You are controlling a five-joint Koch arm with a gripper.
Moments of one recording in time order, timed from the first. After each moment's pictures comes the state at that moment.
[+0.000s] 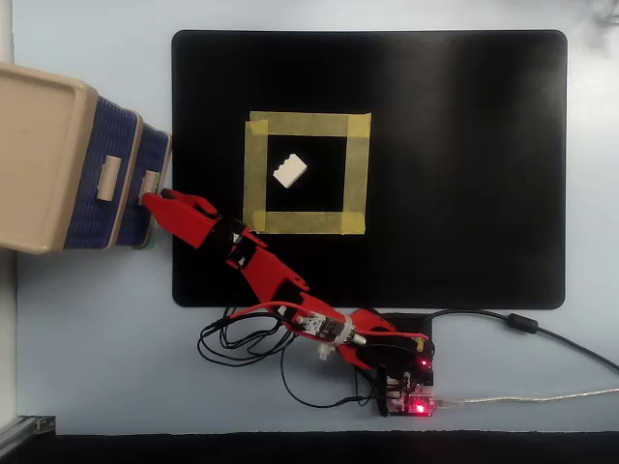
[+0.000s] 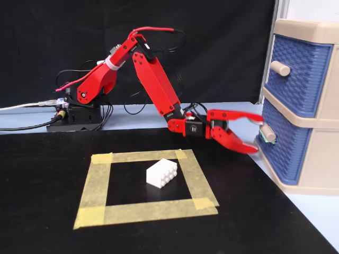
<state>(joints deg) -61.1 45.0 92.9 -56.9 -165.8</state>
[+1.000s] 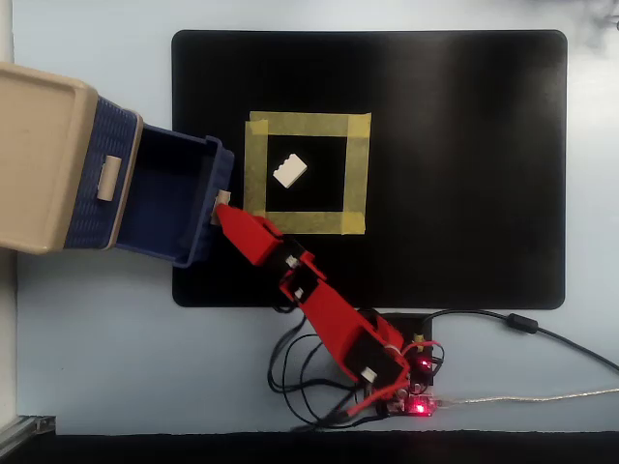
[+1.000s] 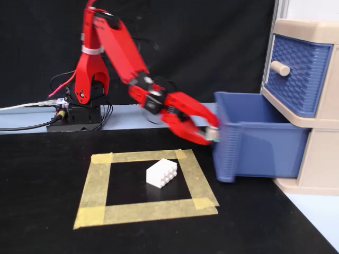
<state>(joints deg) -56.8 85.3 139.9 -29.7 -172.3</state>
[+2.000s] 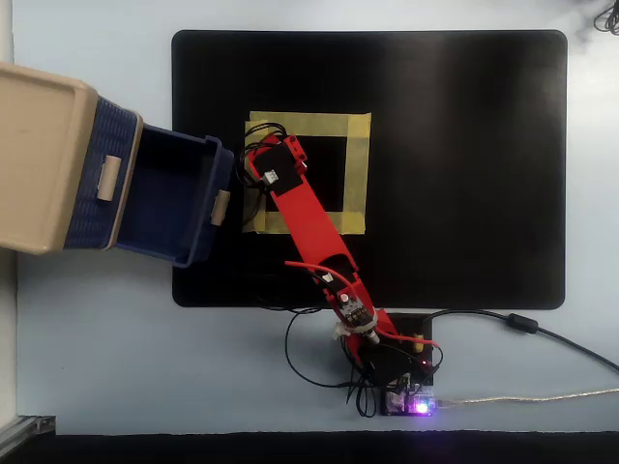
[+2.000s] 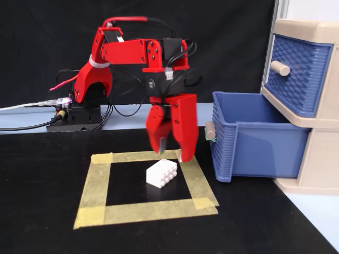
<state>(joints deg) -31.5 52.6 35.1 94.2 -165.8</state>
